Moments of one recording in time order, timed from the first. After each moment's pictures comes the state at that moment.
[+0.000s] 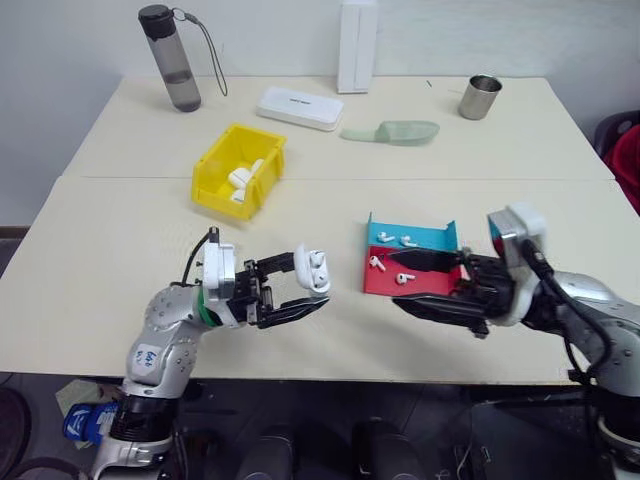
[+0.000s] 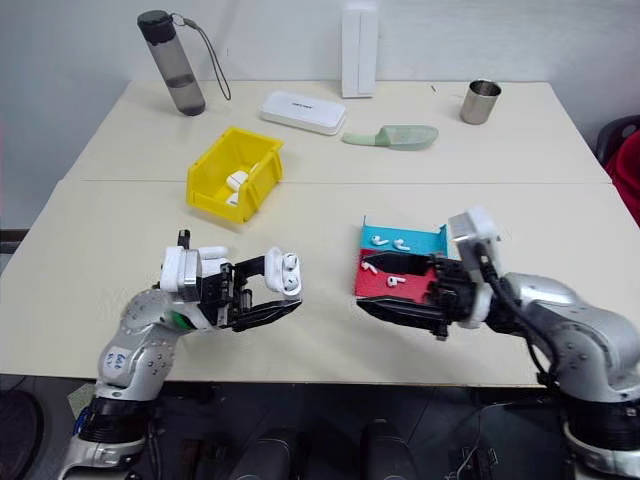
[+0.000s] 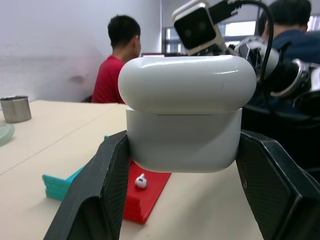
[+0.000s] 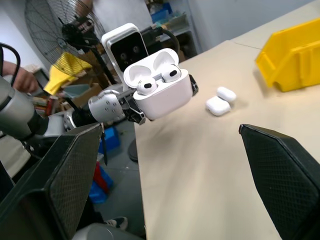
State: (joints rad) left arm -0.27 0.41 0.01 -0.18 -0.57 0.12 -1.10; right arm -0.28 -0.76 -0.21 -0.41 1.03 0.80 1.03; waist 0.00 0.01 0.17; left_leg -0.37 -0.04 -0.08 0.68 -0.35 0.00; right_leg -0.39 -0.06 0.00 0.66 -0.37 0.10
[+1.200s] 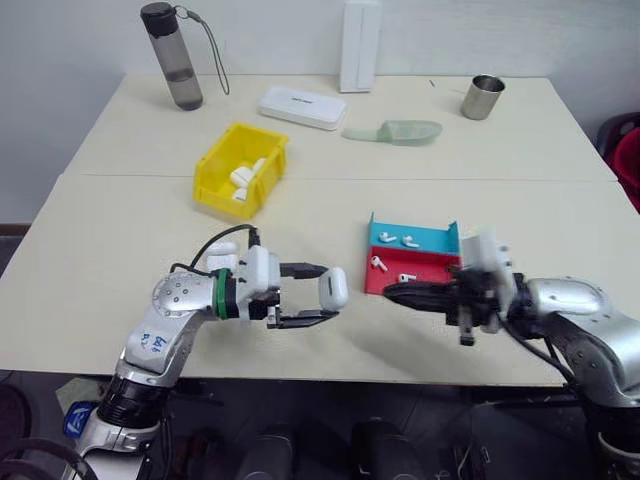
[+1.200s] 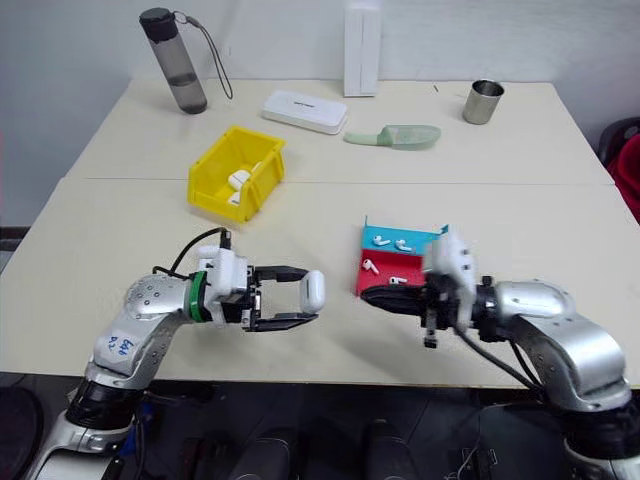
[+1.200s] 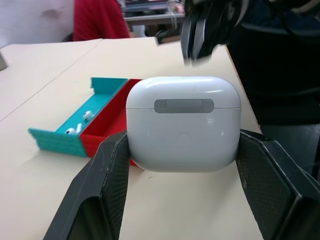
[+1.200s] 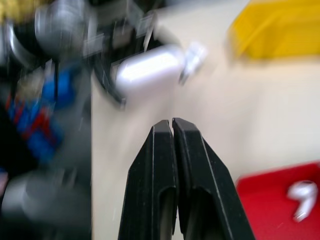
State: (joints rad) left arm -0.32 0.51 -0.06 -0.24 -0.43 0.25 -1.00; right arm -0.17 -0.67 -0.24 -0.45 0.84 0.58 1.00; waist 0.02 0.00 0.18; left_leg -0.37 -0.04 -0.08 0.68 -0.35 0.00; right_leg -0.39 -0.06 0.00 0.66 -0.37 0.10
